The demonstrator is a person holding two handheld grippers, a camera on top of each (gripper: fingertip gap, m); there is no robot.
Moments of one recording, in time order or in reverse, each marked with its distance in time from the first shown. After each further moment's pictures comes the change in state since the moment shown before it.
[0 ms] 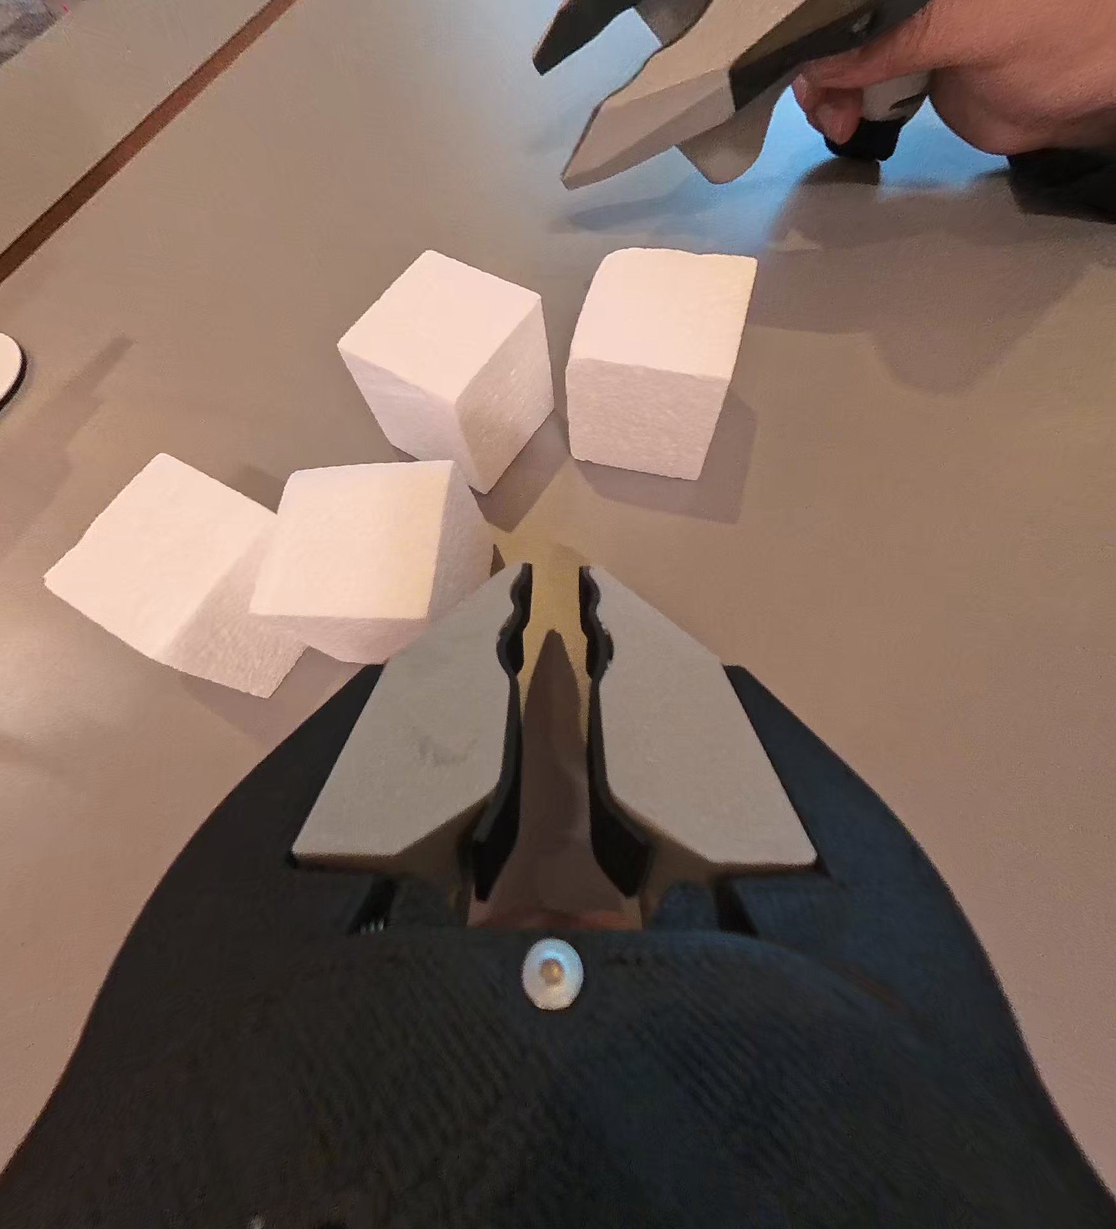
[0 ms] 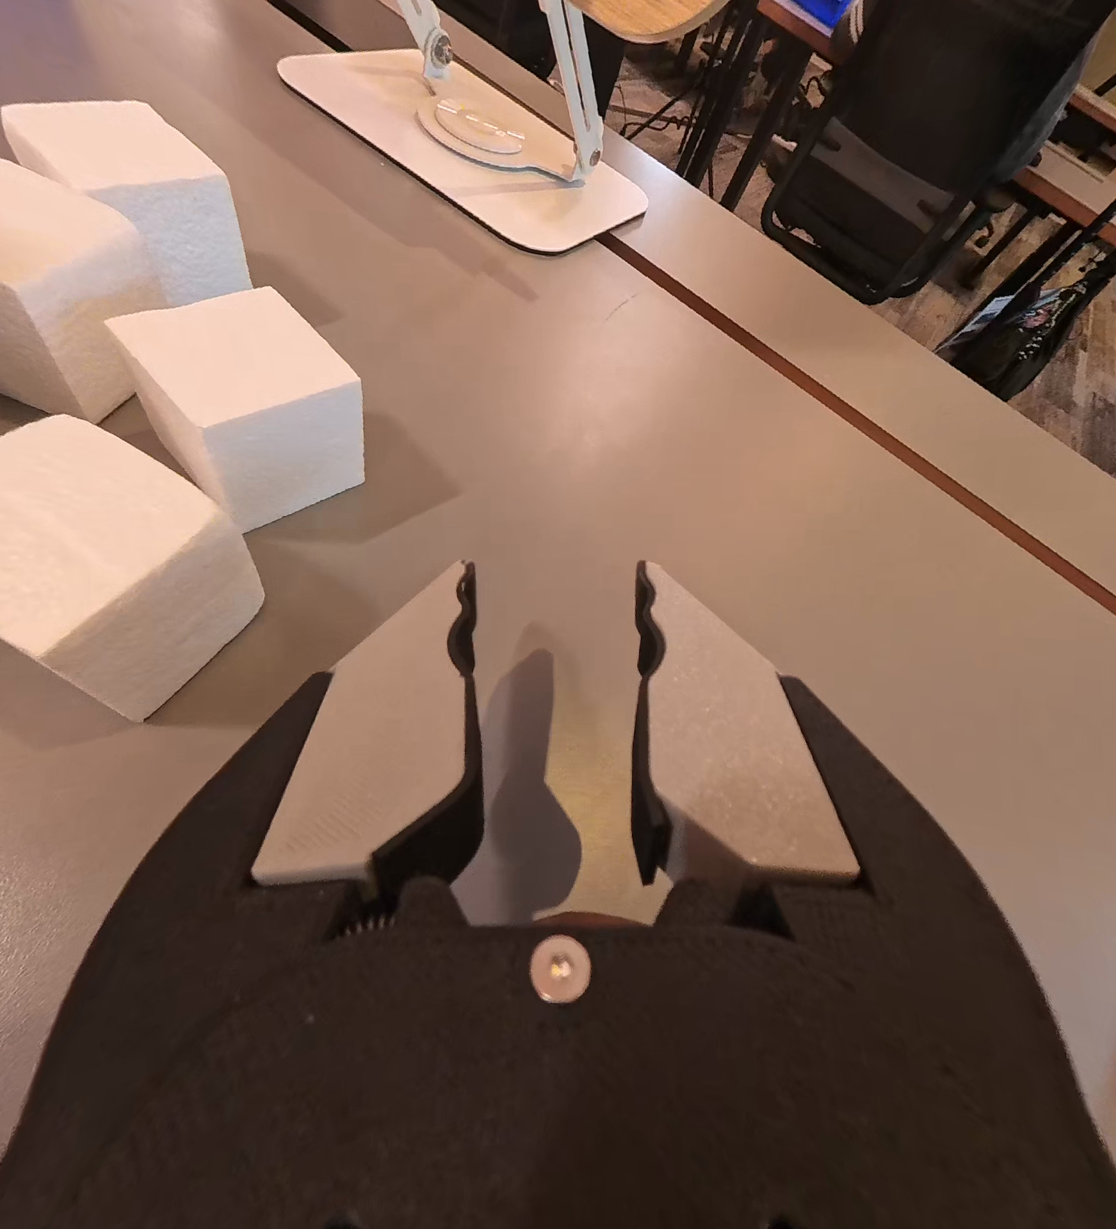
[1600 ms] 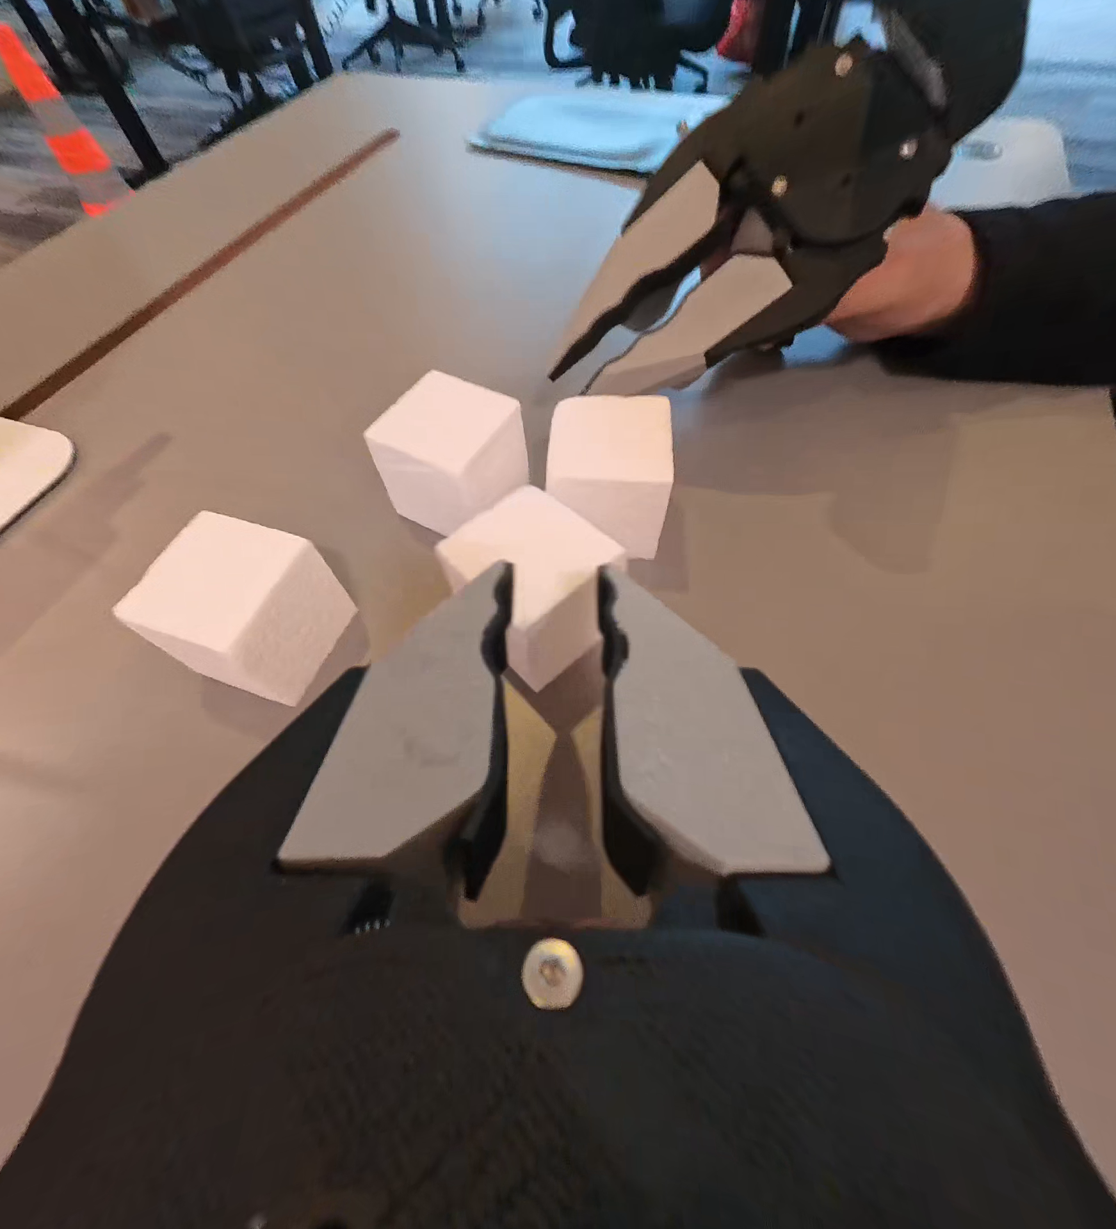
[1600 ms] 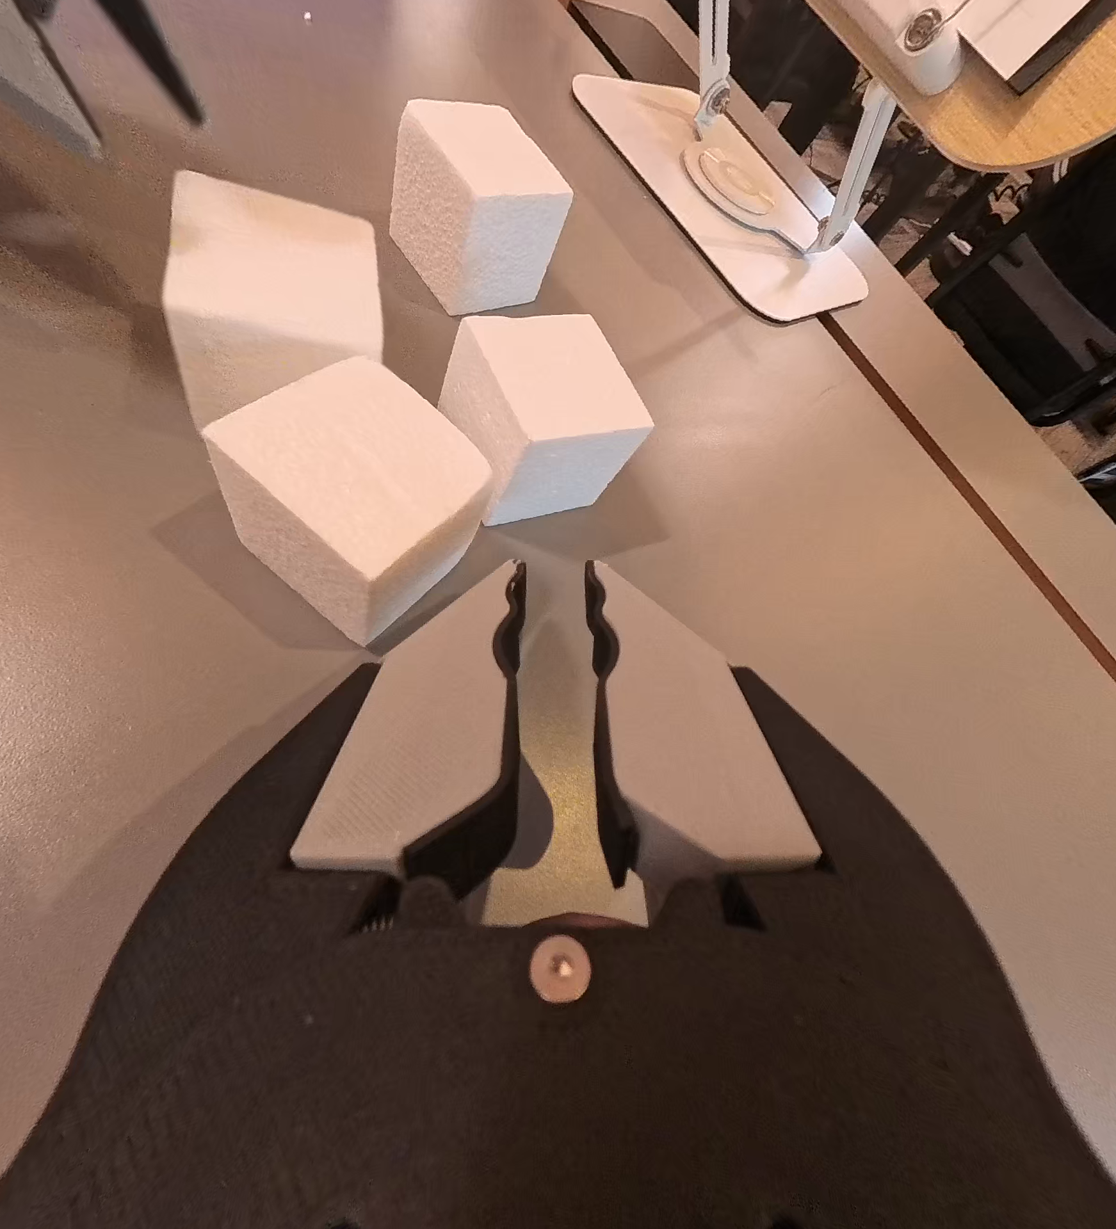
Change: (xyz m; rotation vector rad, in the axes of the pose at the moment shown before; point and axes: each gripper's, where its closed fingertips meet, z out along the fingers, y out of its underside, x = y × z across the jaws) left arm 0.006 -0.022 -0.038 0.180 0.075 -0.014; right arm -0.078 -0.008 -0.006 0.013 -0.206 -0.224
